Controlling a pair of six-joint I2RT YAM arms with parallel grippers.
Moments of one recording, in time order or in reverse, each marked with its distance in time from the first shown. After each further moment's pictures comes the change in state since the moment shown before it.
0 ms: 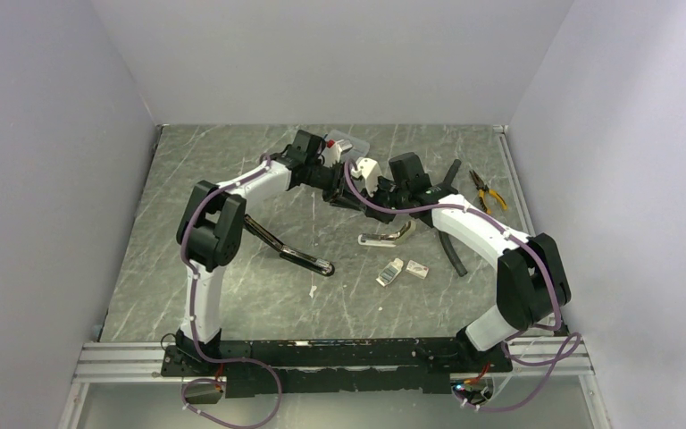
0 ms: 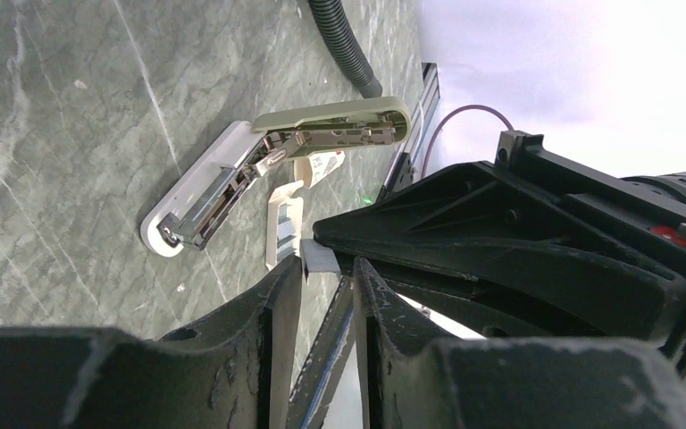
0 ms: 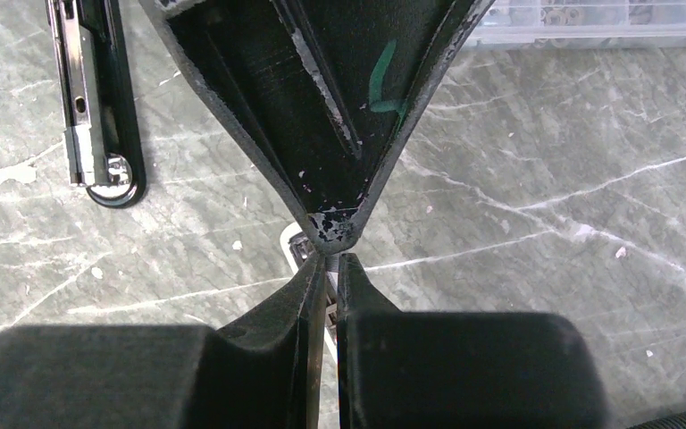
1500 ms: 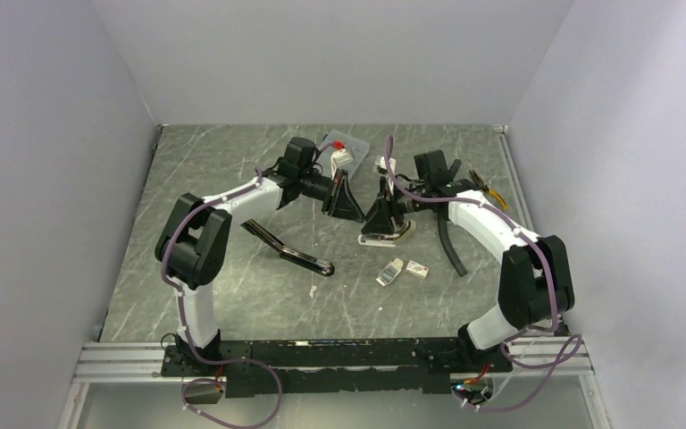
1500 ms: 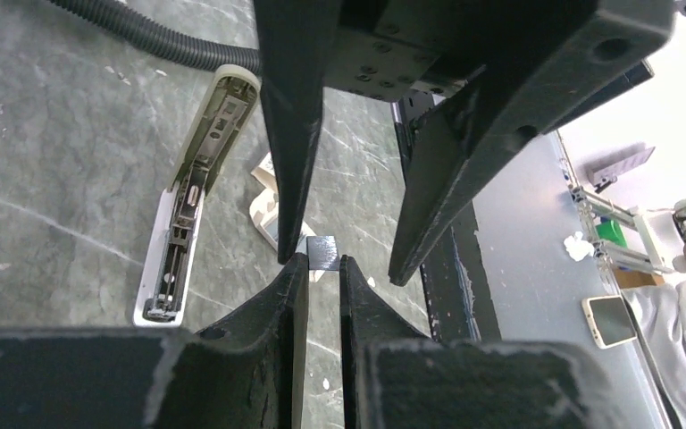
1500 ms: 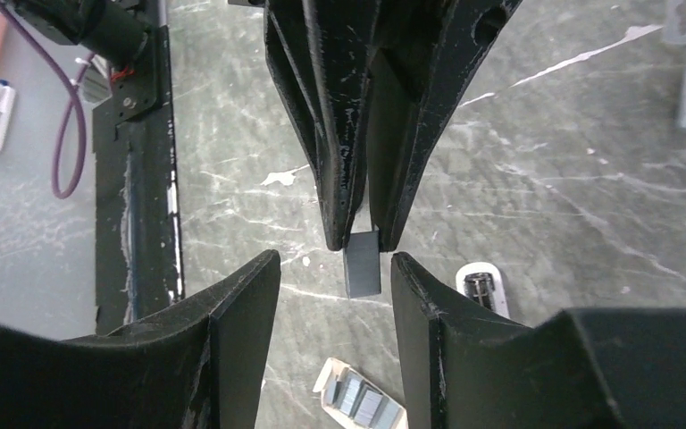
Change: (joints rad) left arm -0.028 -0.190 -0.261 0.294 0.246 0.524; right arm -0.167 -0.023 -0.015 -0.076 -0.658 0.037
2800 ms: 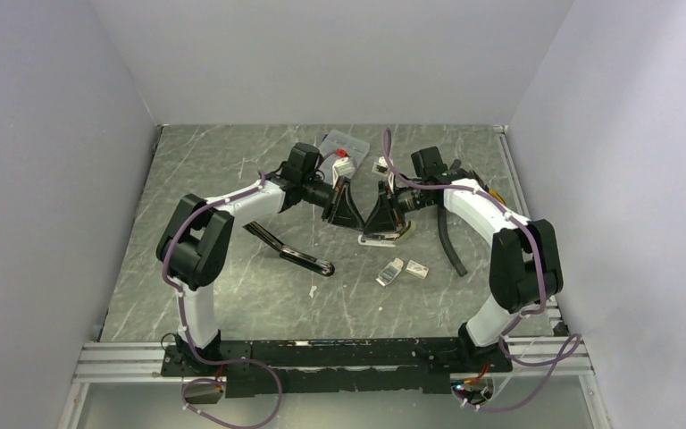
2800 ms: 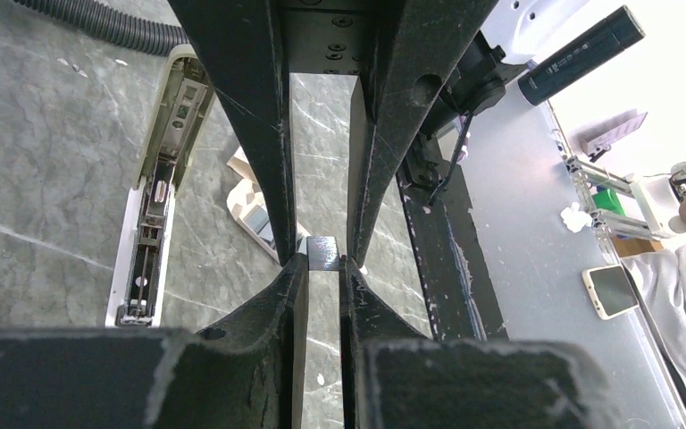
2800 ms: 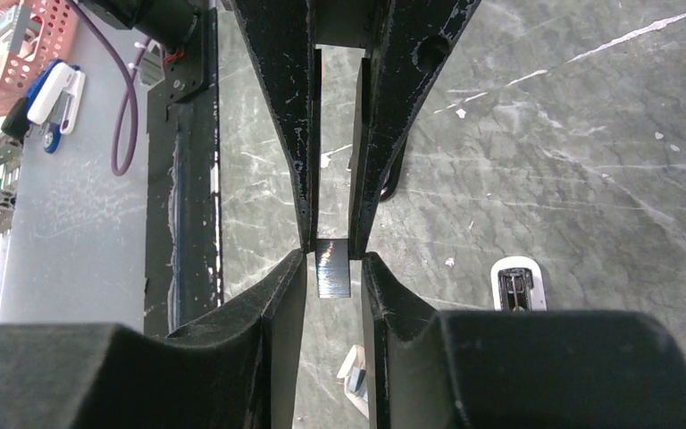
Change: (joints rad) left arm -0.025 -0.003 -0.032 -0.018 0.050 0.098; right arm -0.024 0.127 0.100 -0.211 -0.107 -0.120
